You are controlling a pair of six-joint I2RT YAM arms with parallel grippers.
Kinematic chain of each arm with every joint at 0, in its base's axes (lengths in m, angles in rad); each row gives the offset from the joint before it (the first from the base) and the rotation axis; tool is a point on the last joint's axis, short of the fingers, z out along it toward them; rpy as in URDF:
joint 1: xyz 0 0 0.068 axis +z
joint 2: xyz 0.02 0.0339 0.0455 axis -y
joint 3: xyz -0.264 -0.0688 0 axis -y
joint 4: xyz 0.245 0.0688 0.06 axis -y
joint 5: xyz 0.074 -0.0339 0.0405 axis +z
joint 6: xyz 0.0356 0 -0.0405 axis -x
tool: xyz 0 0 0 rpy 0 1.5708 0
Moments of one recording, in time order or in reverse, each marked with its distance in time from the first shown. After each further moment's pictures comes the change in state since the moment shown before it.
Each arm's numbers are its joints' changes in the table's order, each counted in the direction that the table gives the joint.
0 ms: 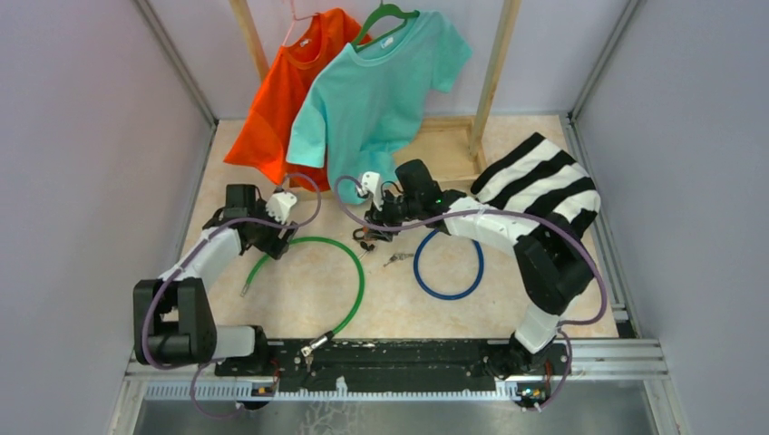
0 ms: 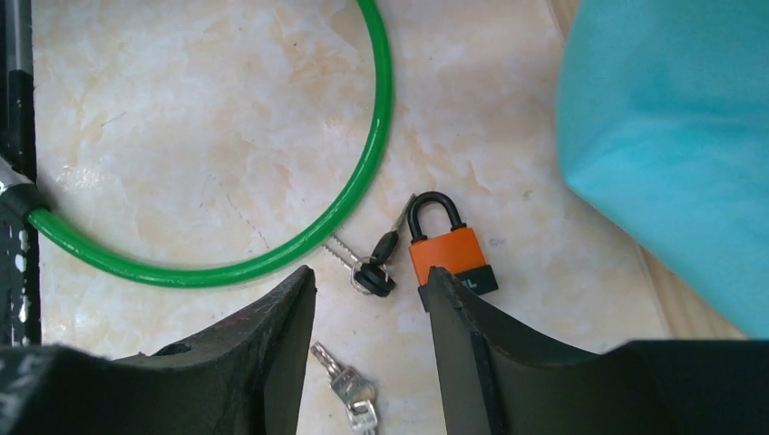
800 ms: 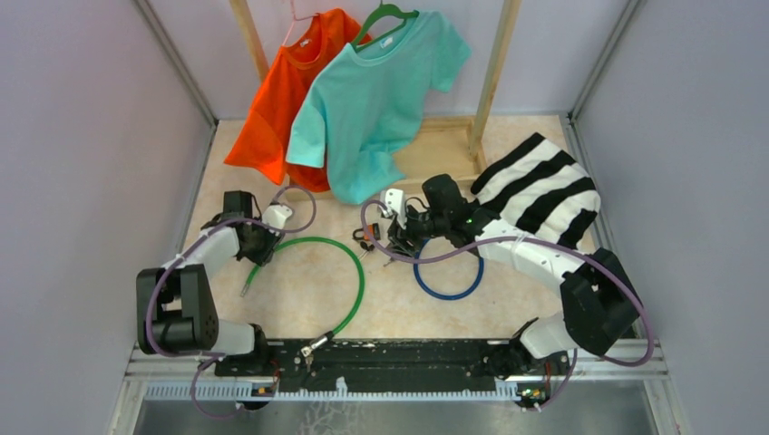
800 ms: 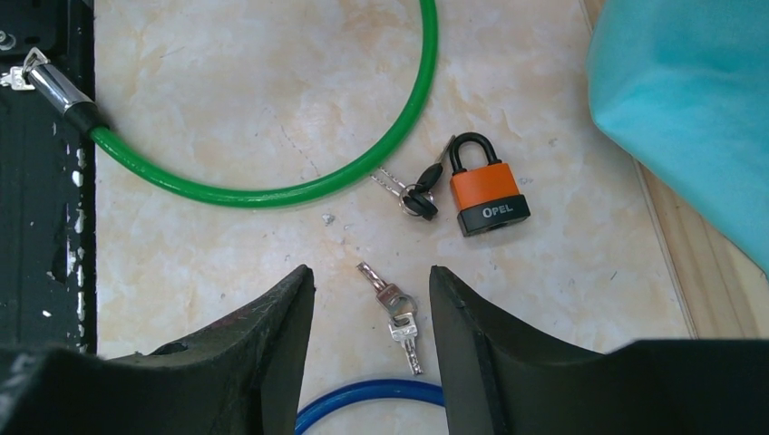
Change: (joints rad) left arm 0.080 -0.071 -0.033 -0.062 0.104 -0.092; right arm -0.025 0.325 -0.230 -0.049 0.019 0.104
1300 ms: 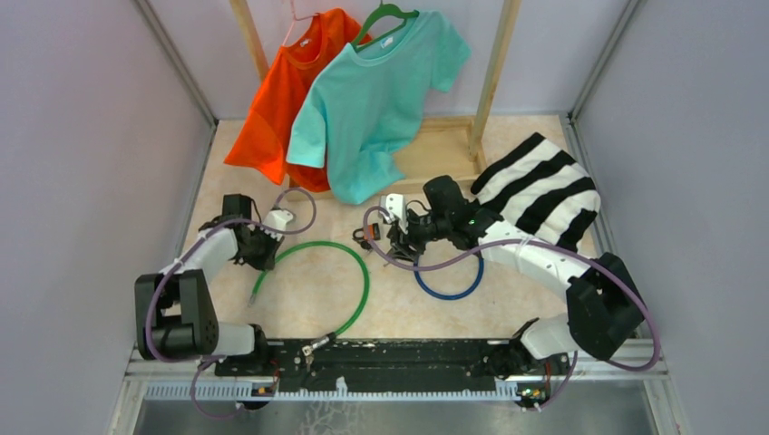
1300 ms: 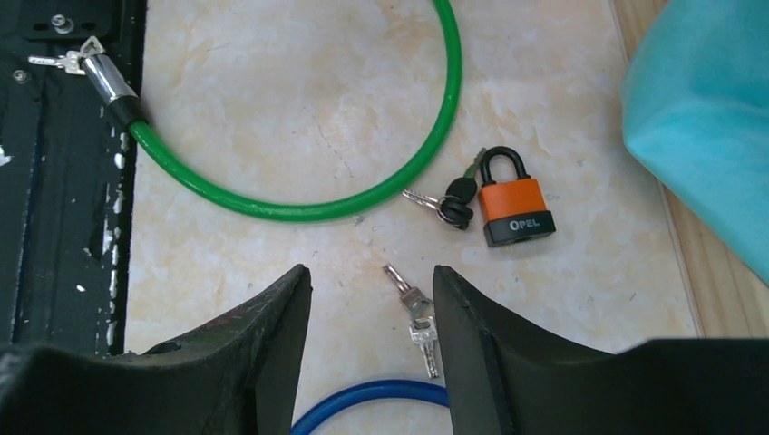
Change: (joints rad) left arm 0.003 0.024 -0.003 -0.099 -0.110 0.025; right arm 0.008 0.034 -0.005 -0.049 0.050 0.051
